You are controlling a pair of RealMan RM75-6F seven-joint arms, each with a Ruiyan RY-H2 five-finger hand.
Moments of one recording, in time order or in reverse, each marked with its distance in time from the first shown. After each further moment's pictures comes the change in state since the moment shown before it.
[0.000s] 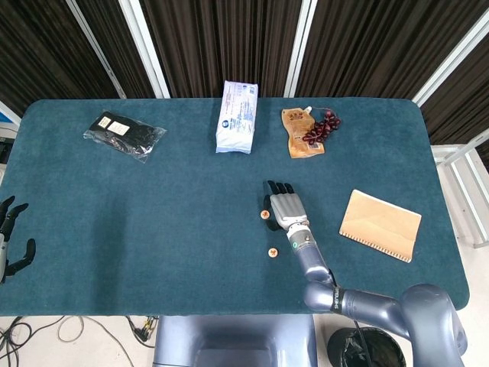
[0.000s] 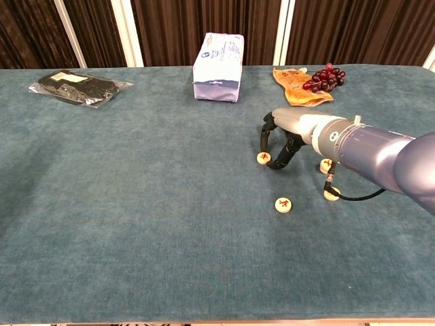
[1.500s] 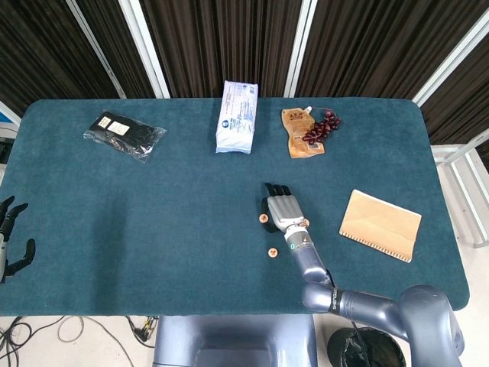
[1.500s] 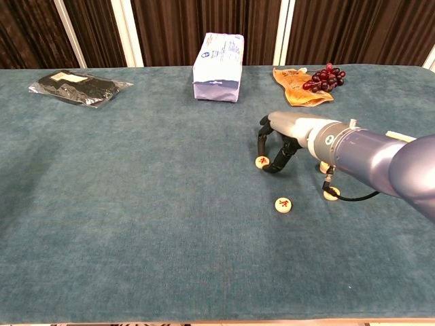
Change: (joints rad) left arm 0.000 0.001 0.000 0.000 -0.002 -0.001 -0.002; right arm -0.004 -0.017 0.011 0.007 -0.003 -0.018 -0.009
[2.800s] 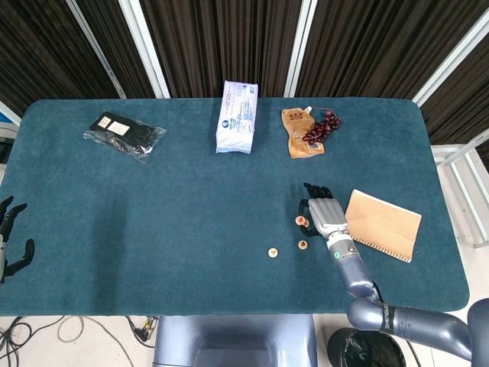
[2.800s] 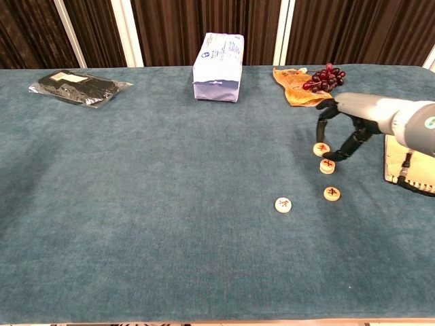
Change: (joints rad) left arm 0.003 -0.003 0.001 0.000 0.002 0.007 0.009; right arm -0.177 0.309 -0.081 -0.330 -0.091 0.120 0.084
